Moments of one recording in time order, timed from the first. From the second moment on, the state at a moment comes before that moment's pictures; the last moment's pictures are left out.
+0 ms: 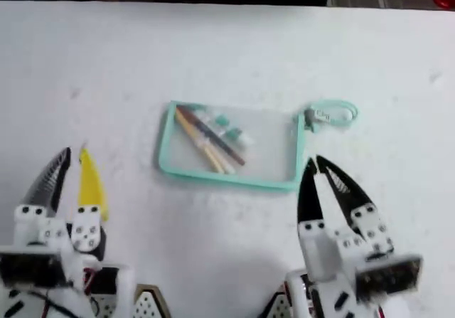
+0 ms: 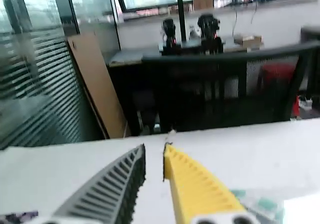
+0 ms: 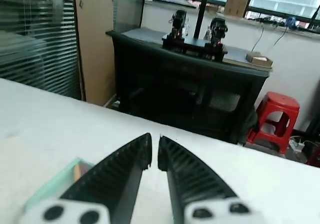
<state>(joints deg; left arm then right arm) -6.2 -104.4 47.1 69.3 -5.8 -14.8 -102.7 46.2 68.1 11.0</state>
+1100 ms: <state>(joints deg) -6.4 -103.6 97.1 71.8 -5.7 -9.4 -101.8 96.4 69.5 11.0</state>
